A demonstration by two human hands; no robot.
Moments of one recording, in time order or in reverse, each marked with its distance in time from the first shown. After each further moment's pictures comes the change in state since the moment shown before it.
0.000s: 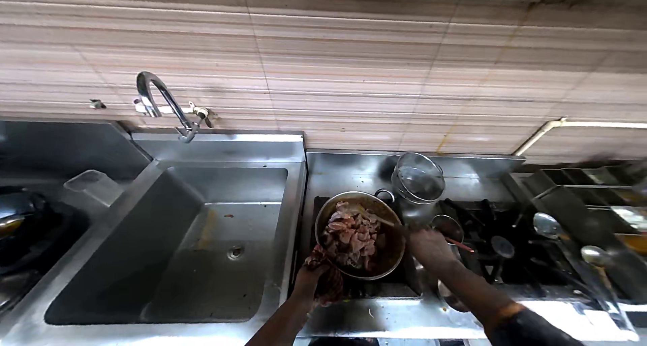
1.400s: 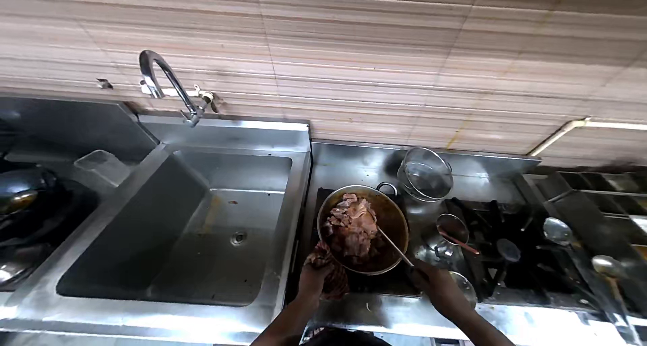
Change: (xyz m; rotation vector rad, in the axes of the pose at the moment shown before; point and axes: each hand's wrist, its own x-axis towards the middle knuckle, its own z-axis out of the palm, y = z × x) left_hand -0.001 -0.031 0.022 -0.108 0.086 0.037; right_hand -0.074 0.015 0.052 0.717 -0.077 0.018
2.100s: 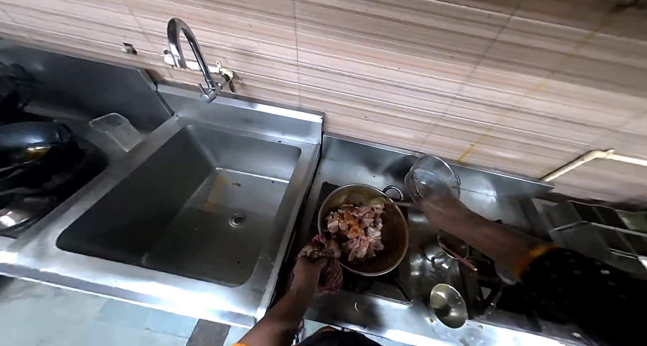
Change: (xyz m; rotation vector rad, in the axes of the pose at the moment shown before) left_hand -0.010 0.010 0.009 0.114 0.117 -0.056; right_hand 0.148 -0.060 -0.117 -0.996 -0.220 -0.180
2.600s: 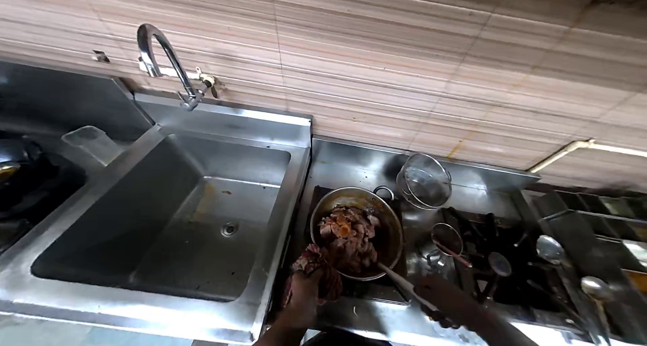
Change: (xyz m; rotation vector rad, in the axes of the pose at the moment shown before) left_hand -0.015 -0.003 0.012 -0.091 0.070 -0.033; right_hand -0.113 -0.051 0.114 1.151 -0.465 0.204
